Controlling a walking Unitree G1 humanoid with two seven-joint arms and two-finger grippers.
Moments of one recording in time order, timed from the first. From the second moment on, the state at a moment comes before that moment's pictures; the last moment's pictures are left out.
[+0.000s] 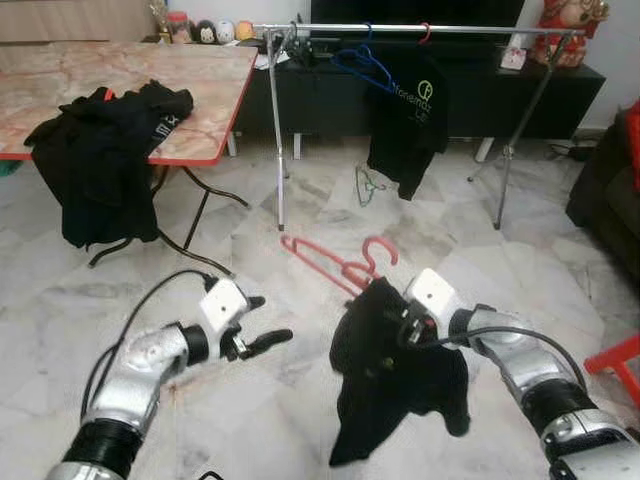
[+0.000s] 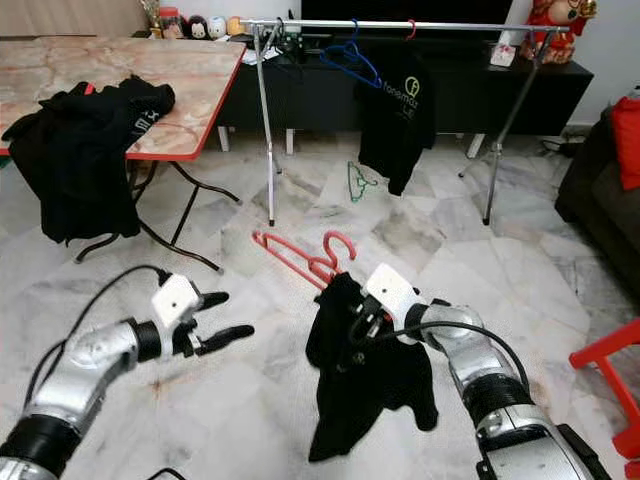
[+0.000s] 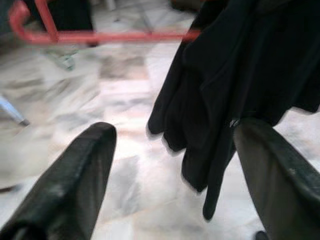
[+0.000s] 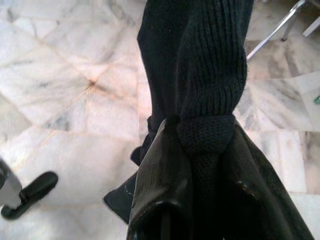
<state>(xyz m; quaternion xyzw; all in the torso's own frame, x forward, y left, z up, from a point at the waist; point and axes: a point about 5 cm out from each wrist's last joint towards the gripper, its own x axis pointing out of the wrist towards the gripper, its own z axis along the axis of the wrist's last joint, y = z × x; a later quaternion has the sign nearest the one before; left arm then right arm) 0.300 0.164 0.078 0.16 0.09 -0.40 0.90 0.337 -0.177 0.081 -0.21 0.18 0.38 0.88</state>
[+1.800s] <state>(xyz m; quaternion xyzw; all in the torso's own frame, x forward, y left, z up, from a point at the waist) 0.299 0.084 0.005 0.52 0.10 -0.23 0.82 0.334 -0.077 0.178 -0.20 0.05 0.46 0.86</state>
